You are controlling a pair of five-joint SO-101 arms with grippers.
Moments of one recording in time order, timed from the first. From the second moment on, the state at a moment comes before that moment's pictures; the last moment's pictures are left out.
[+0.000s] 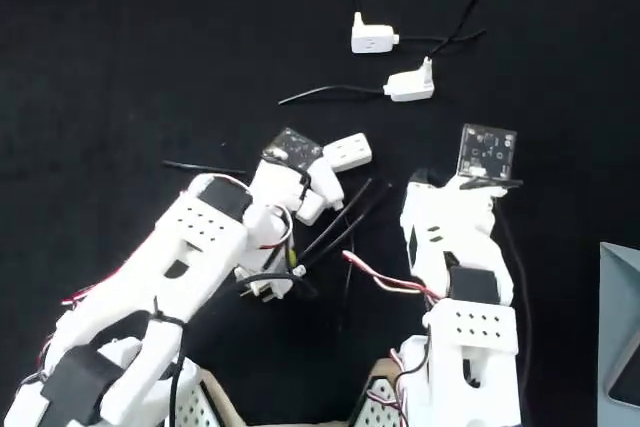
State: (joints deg) left arm 24.4 -22.1 41.7 69.4 -3.5; right arm 6.3 -63.3 78.8 31.6 -2.3
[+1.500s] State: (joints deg) left arm -39.6 -99.6 85.5 57.0 6.7; right arm -50.3 -8.7 30.7 68.6 -31.9
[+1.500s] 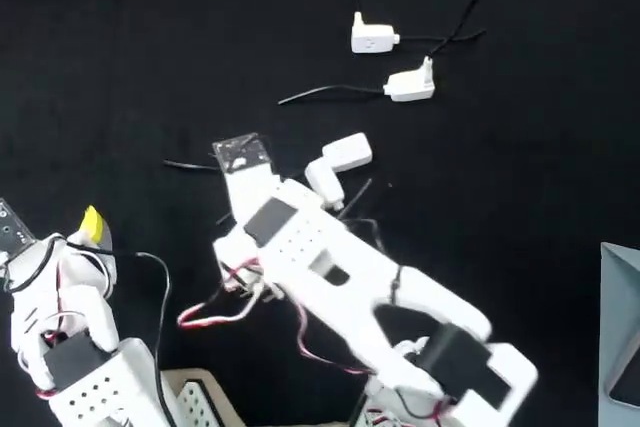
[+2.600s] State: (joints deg) left arm -39.6 -103.4 86.2 59.6 6.7; right arm -51.3 6.8 28.9 54.0 -33.5
